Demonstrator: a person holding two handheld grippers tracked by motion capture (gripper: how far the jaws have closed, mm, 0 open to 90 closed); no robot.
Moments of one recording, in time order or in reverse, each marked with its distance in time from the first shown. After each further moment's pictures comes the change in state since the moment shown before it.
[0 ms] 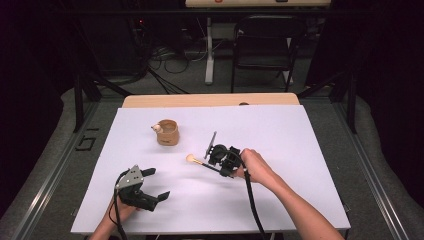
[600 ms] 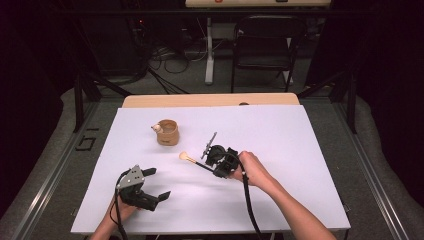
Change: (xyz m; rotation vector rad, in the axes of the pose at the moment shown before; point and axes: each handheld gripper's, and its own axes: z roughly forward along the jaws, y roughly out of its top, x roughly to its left) left arm 0.000 0.000 0.002 0.001 -0.002 0.006; right arm 0.010 0.003 -0.005 -0.127 0.015 0.011
